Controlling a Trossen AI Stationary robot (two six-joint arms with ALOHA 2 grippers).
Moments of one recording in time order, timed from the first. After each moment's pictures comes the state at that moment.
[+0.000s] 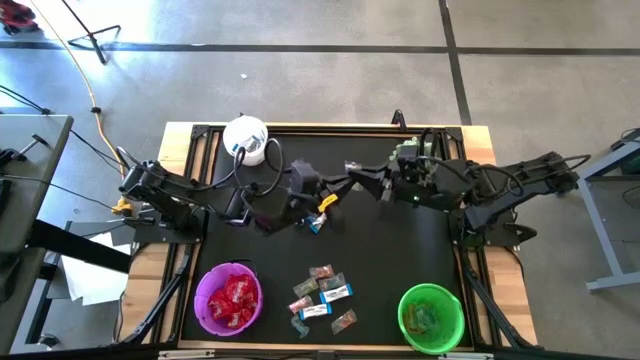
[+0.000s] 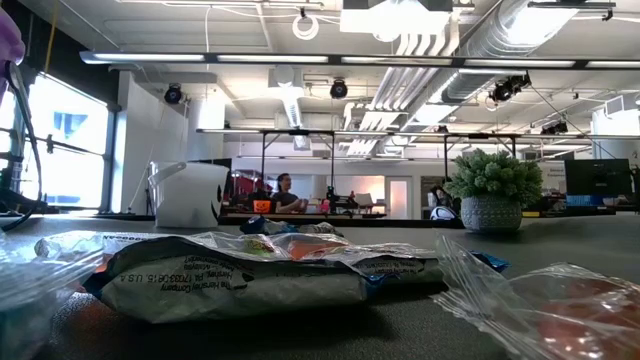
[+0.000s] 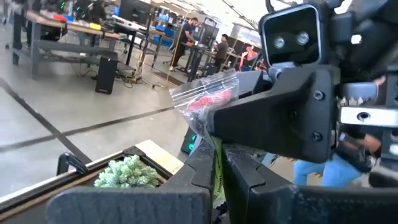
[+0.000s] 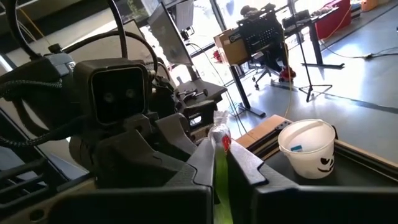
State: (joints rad) left arm -0.31 1.66 1.63 0.07 -0.82 -0.32; right arm 0.29 1.26 1.39 -0.16 0.60 0.47
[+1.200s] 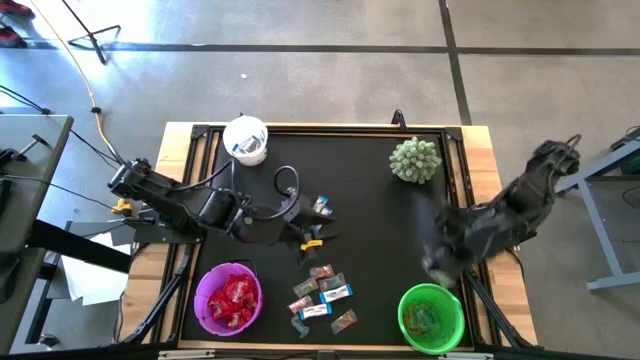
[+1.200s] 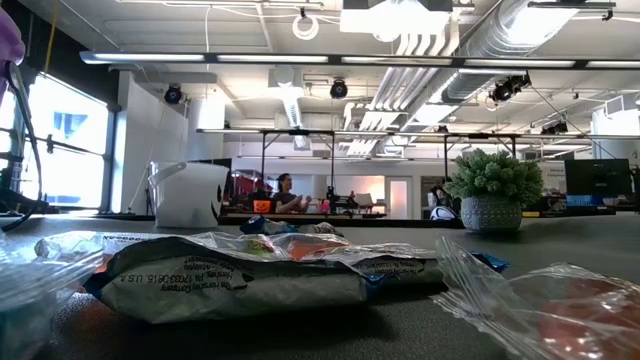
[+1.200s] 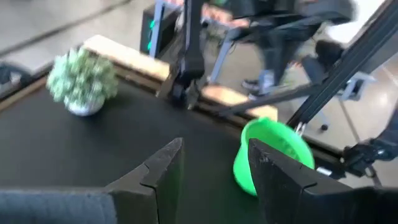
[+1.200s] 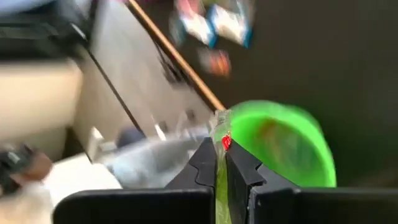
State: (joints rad) left arm -0.39 1.58 1.63 -0.47 -0.50 -0.51; right arm 0.72 1.11 1.39 -1.12 0.08 1.57
